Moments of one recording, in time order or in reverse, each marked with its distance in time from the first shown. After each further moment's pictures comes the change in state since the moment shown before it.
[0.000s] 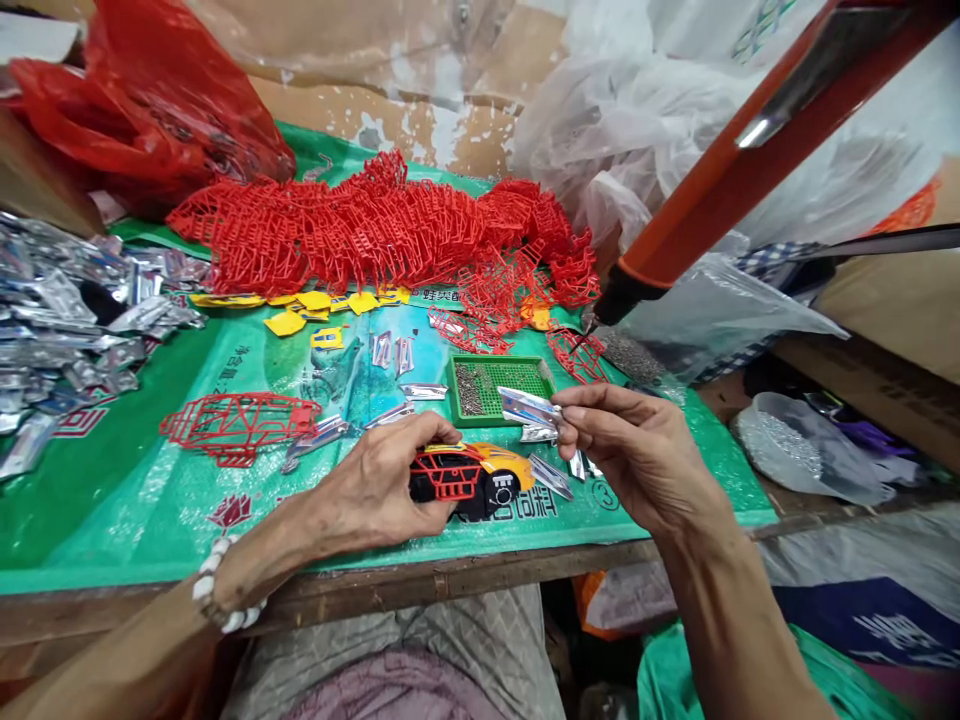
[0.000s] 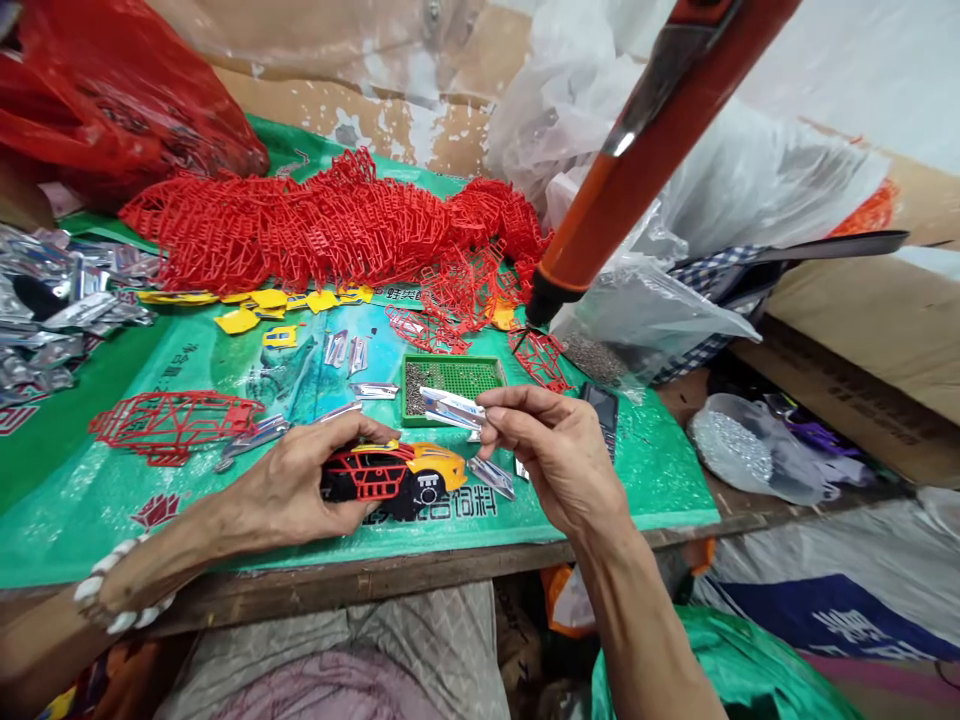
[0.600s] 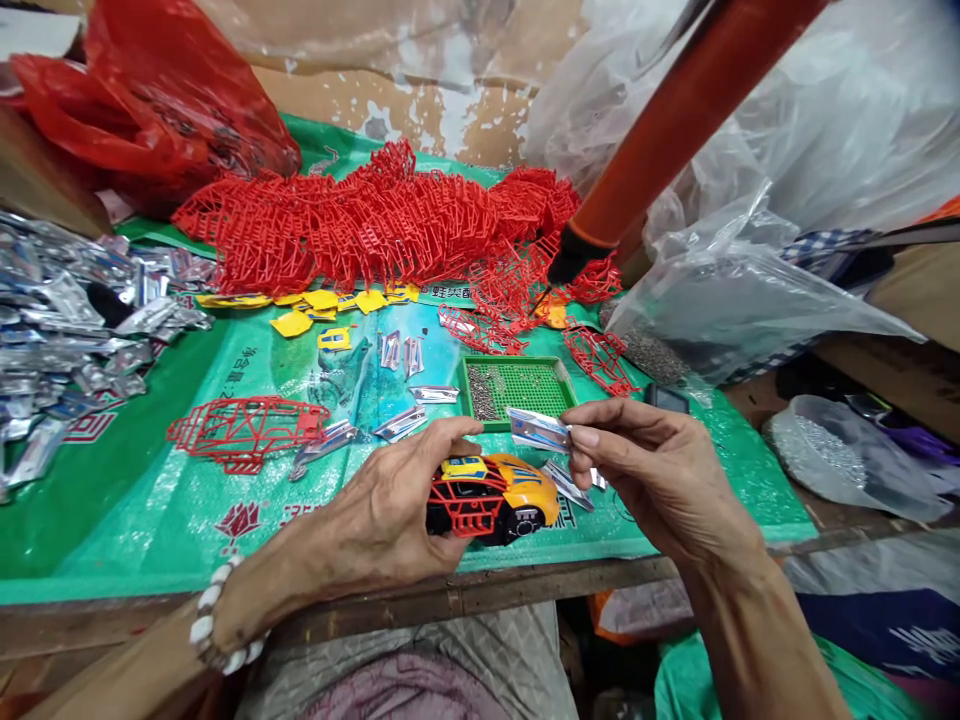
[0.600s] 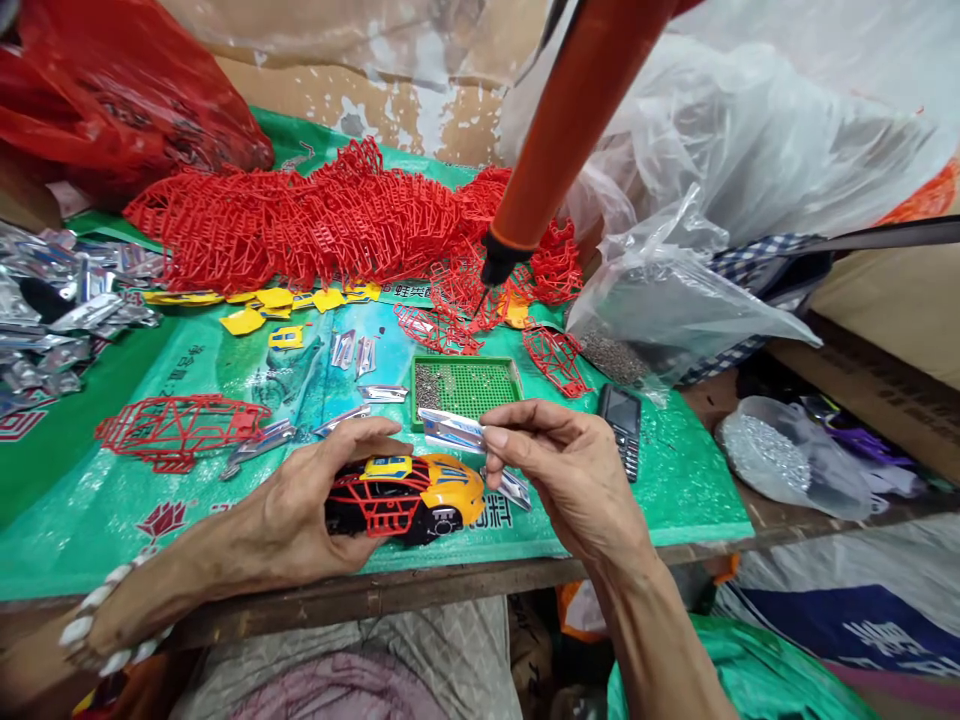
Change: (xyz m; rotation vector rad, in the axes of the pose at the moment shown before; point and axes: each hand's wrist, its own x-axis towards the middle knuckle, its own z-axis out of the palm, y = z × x) left_hand -0.011 -0.001 0.005 -0.026 -0.014 0.076; right_hand -0.003 0.004 0.006 -0.072 -0.053 -0.011
